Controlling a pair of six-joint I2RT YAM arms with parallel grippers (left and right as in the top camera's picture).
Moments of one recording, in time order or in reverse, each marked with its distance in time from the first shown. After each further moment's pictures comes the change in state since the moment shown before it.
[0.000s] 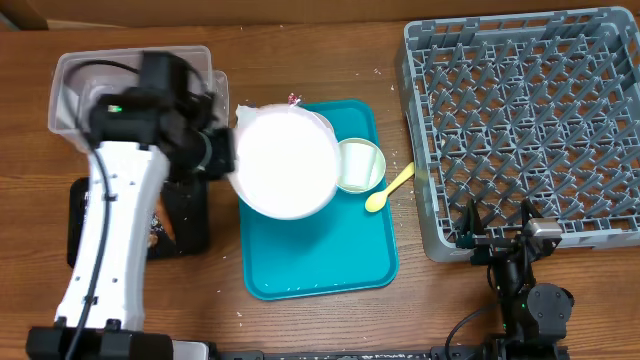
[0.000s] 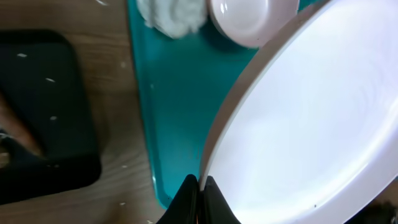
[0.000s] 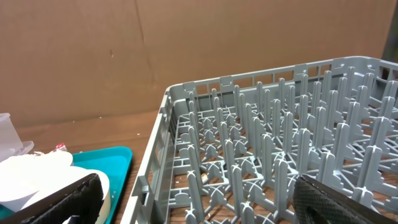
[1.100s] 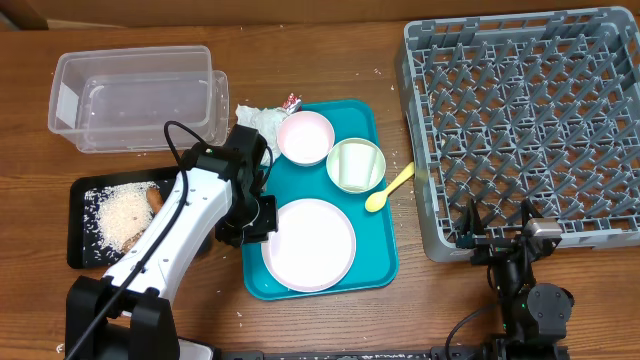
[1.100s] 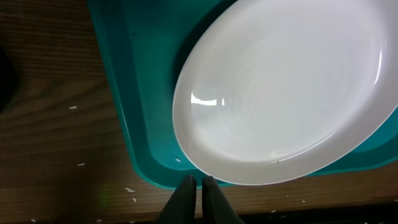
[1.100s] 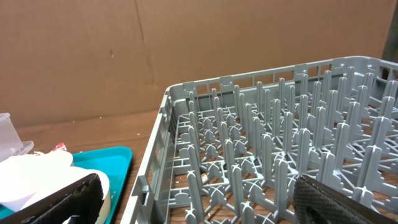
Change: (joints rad) left arm -0.206 0.014 -0.452 0.166 -0.078 -0.217; right arm 0.000 0.000 0.000 0.001 0.000 0.000
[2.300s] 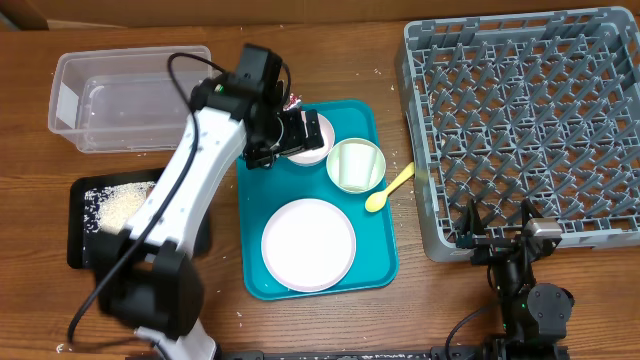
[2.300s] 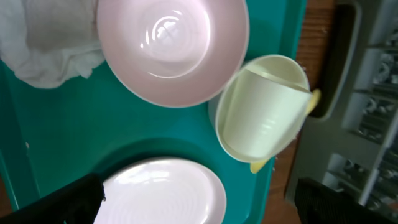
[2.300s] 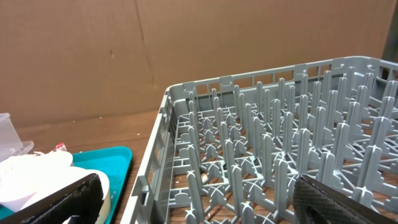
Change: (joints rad) left arm -0.012 0.285 0.516 0.116 0.103 -0.123; right arm 0.000 0.000 0.000 0.000 0.000 0.000
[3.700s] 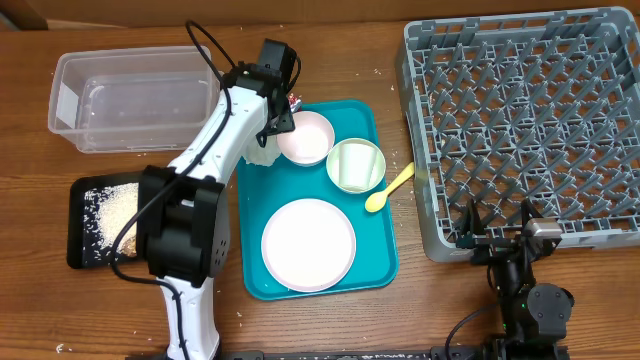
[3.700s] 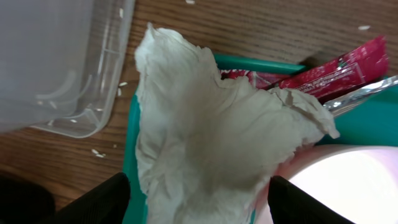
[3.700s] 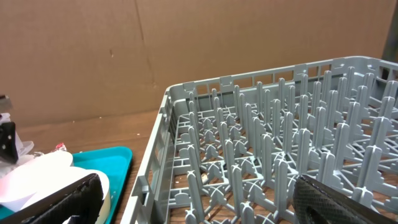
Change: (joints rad) left arm 0.009 0.267 0.093 0.171 -0.557 0.008; right arm 0.000 0.000 0.000 0.000 0.000 0.000
